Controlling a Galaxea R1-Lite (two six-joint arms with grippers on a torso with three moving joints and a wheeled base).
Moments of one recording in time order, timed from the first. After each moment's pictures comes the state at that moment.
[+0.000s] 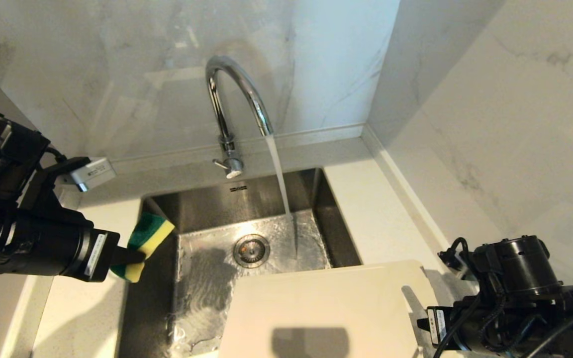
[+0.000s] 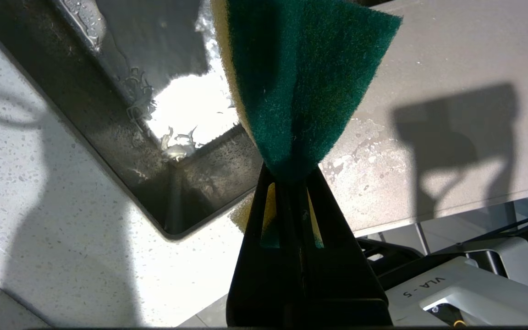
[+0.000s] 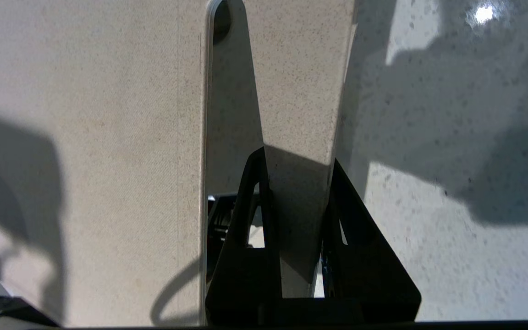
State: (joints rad) left arm -0.50 1.45 -1.13 0.46 -0.03 -0.18; right arm 0.19 1.53 -0.53 -0.14 0.10 0.19
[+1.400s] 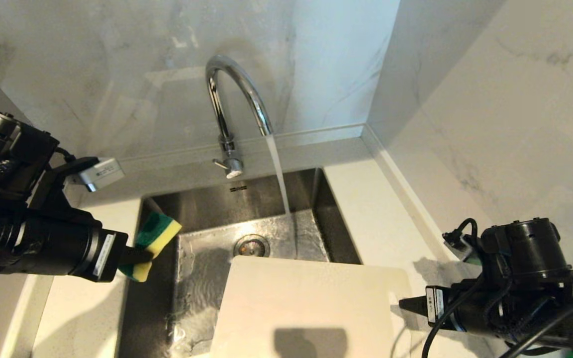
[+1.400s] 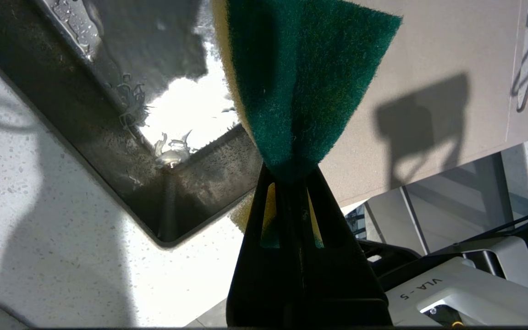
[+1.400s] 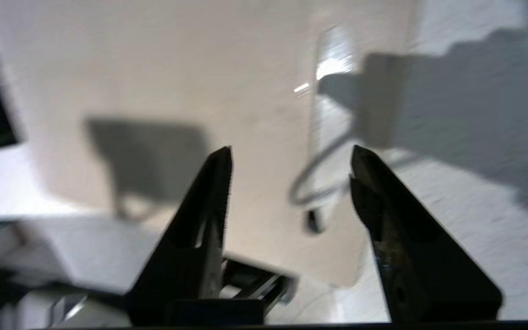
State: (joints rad) left arm -0.52 1.46 -1.13 0.44 -0.03 -0.19; right arm 0.18 1.48 -0.60 -0.10 0.27 0.28
